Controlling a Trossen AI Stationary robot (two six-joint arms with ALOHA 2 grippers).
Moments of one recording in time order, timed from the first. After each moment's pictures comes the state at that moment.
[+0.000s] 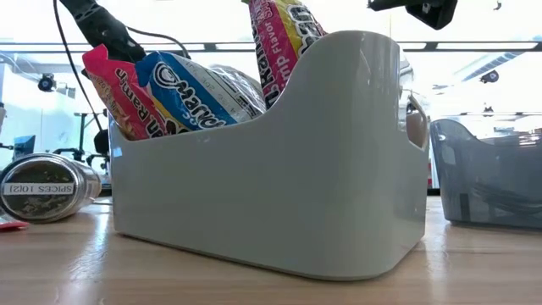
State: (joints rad) left arm 0.22 1.48 0.65 -0.50 -0.01 -0.09; right arm 0.49 1.27 1.05 -0.48 0.49 0.81
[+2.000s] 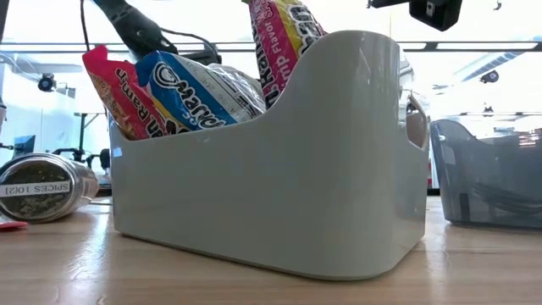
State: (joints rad) left arm 0.21 1.66 0.84 -0.52 -0.17 0.86; right arm 0.49 1.27 1.05 -0.46 0.46 0.91
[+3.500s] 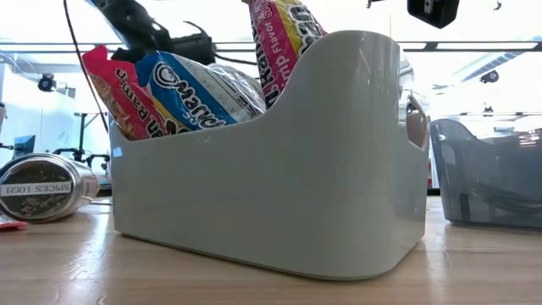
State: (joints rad) left arm 0.24 1.52 0.84 -0.54 0.00 0.44; right arm 0.49 1.27 1.05 -0.43 0.46 0.91
